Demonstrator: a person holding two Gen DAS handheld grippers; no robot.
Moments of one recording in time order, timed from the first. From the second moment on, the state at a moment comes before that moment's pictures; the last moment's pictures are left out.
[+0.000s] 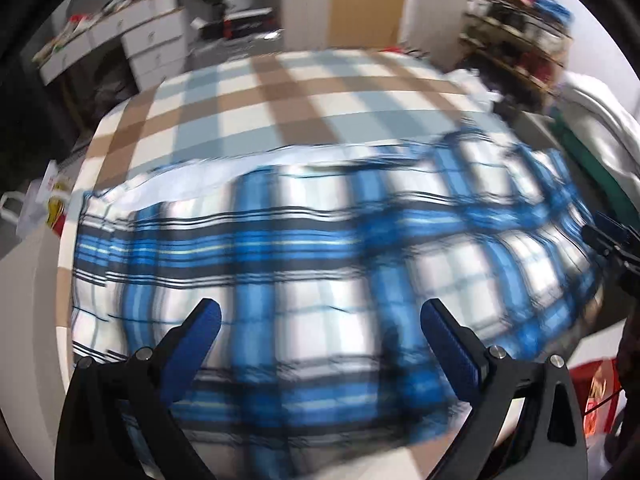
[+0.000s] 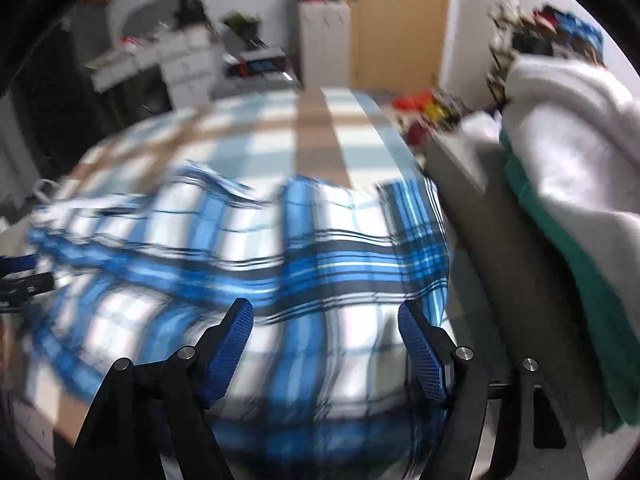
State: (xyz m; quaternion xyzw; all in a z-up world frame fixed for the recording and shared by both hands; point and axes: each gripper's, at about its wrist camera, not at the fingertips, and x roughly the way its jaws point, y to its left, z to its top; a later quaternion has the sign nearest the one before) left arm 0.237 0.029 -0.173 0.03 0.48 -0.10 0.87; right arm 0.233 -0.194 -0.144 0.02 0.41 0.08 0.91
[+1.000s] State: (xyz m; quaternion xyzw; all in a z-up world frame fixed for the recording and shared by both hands) left arm 0.266 -0.065 -0.191 0.10 0.52 -0.10 0.84; right arm 0.191 -0.250 -0.211 0.46 0.43 0.20 0.75
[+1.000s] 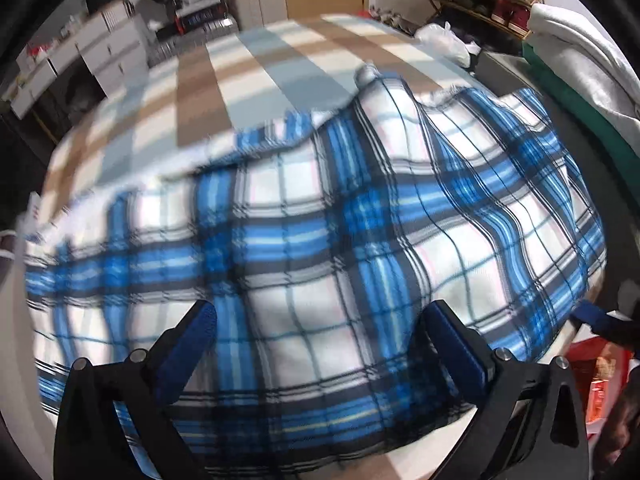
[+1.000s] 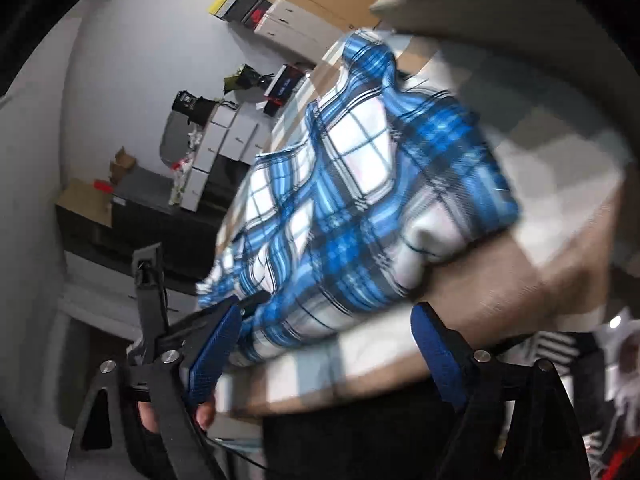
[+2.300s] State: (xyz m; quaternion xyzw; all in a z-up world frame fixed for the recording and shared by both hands) left arm 0.263 -0.083 -0.206 0.02 0.53 -0.08 0.84; right arm 0.211 -0.209 -0.107 0.04 0.33 0.08 0.94
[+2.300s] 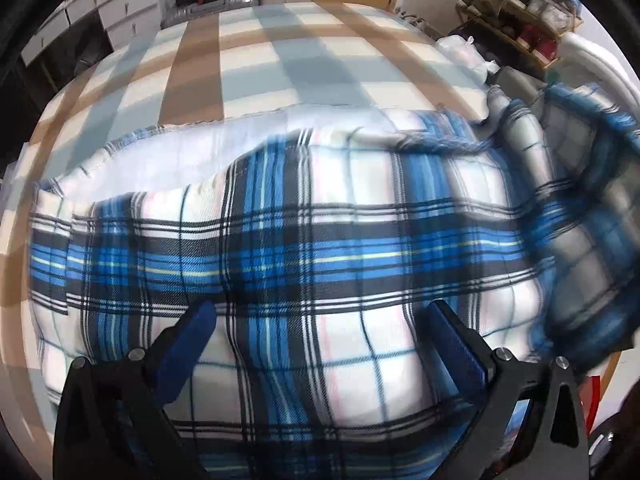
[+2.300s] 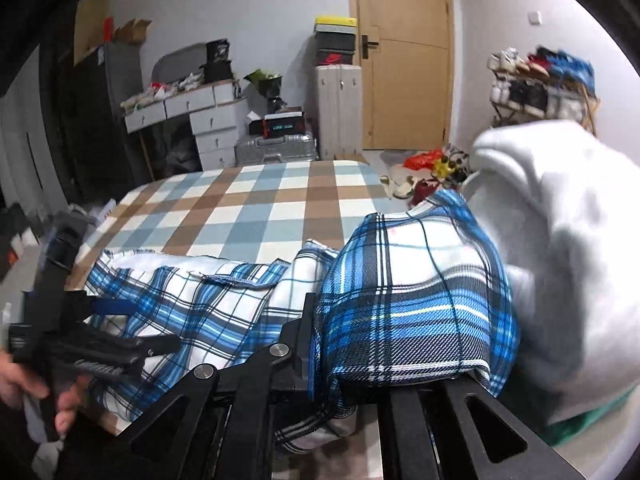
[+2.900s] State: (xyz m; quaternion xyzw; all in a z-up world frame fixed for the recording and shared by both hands) left arm 0.284 -0.134 -0.193 -0.06 0.54 -0.19 0.82; right arm 0.248 -0.191 -0.018 -0.16 0.26 0.04 0.95
